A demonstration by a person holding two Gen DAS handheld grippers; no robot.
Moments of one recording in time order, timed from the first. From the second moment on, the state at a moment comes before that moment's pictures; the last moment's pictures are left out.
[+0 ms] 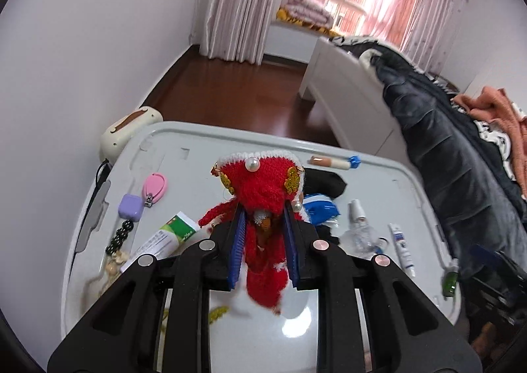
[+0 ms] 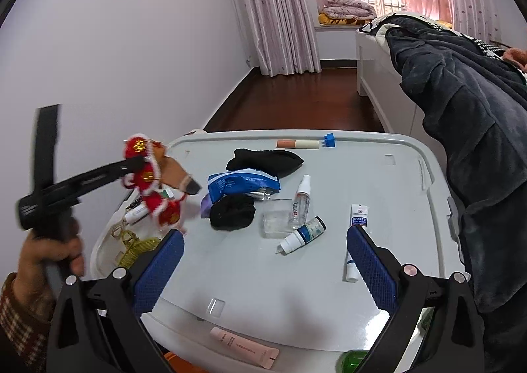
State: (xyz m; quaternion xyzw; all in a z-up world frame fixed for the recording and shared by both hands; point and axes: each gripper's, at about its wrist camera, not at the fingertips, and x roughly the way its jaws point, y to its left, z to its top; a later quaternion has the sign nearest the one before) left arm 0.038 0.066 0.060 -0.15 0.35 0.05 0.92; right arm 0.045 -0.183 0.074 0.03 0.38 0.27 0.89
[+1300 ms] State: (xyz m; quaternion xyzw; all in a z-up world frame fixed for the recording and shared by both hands) left arm 0.009 0.049 0.082 -0.13 0.35 -0.02 0.93; right arm 0.226 -0.085 0.044 0.02 0.48 0.28 0.83
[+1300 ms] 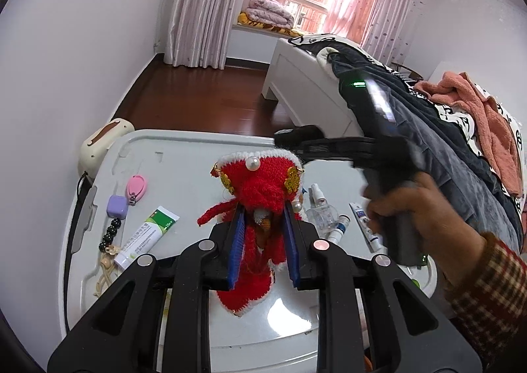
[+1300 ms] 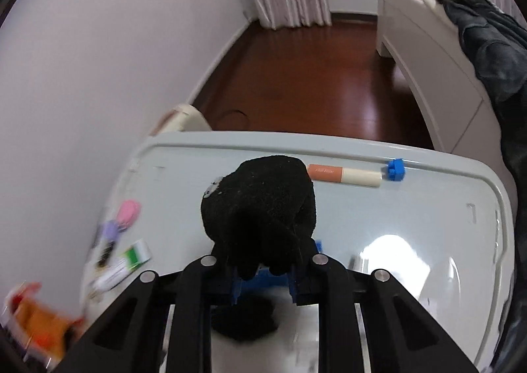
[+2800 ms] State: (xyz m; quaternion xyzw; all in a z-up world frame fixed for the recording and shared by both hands) left arm 0.015 -0.015 0.038 -0.04 0.42 -0.02 0.90; right arm 0.046 -0.218 0.096 0.04 0.34 0.20 0.92
